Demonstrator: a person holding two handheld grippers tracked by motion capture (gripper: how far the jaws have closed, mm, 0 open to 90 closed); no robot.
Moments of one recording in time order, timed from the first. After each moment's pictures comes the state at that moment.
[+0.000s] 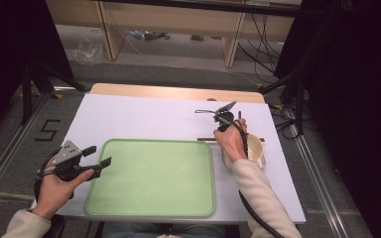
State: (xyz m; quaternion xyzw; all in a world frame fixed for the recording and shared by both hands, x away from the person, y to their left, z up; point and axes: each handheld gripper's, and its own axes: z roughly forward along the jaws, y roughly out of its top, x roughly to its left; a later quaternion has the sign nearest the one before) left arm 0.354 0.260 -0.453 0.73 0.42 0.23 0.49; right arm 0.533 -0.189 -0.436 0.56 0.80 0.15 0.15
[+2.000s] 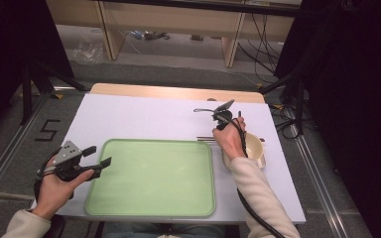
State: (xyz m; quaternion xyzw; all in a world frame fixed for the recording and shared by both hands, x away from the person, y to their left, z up) left arm 0.354 0.260 -0.453 0.73 0.42 0.23 0.49; right arm 0.539 -0.183 -0.436 0.57 0.80 0.13 0.15
